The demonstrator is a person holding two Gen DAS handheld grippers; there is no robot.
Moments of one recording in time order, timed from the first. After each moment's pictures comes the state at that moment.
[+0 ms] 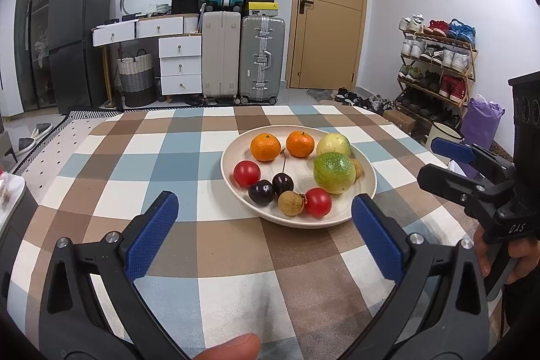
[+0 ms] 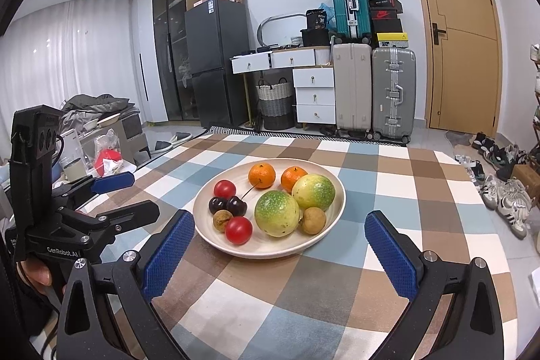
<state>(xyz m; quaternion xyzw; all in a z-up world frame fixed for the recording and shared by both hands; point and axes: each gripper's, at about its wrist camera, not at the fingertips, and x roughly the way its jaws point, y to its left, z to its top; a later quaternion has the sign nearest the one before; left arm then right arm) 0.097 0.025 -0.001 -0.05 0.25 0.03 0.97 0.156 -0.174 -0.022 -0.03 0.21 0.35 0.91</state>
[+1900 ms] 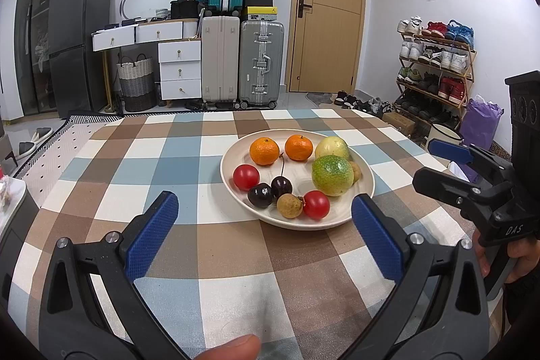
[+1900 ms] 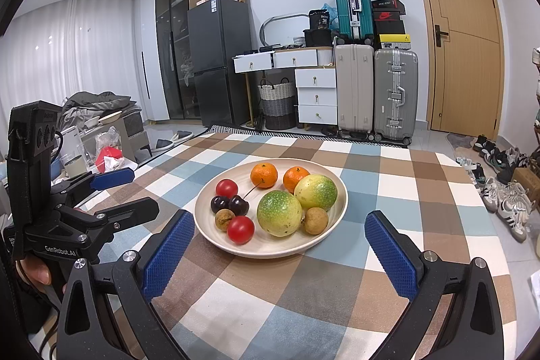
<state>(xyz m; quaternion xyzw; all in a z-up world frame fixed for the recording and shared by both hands) 0.095 0.025 -0.003 -0.05 0.24 0.03 0.97 0.152 -0.174 -0.022 -0.03 0.21 0.35 0.91</state>
